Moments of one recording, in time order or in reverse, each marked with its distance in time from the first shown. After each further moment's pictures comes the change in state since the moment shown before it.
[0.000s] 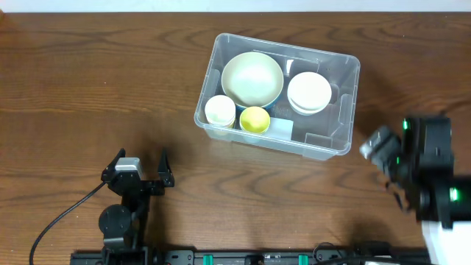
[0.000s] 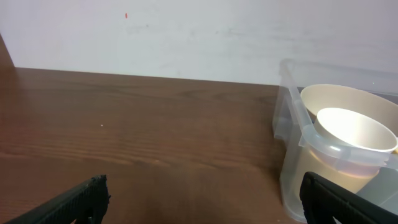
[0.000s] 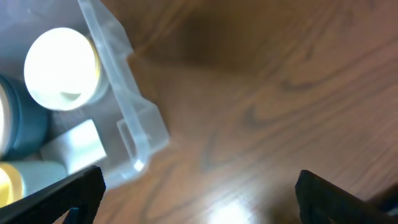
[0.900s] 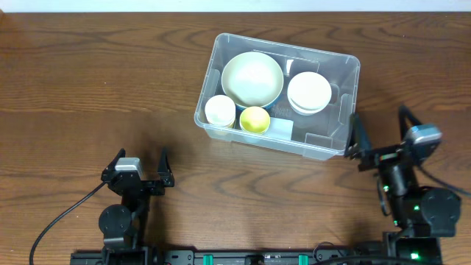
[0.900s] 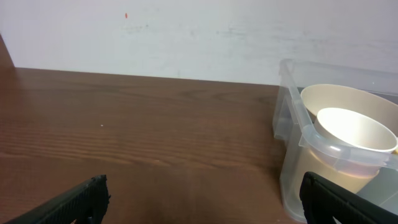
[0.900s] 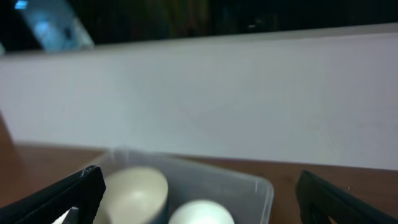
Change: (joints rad) left arm 0.000 0.000 0.000 0.000 0.000 0.000; right arm -0.031 -0.491 -0.642 1.279 -0.430 -0.598
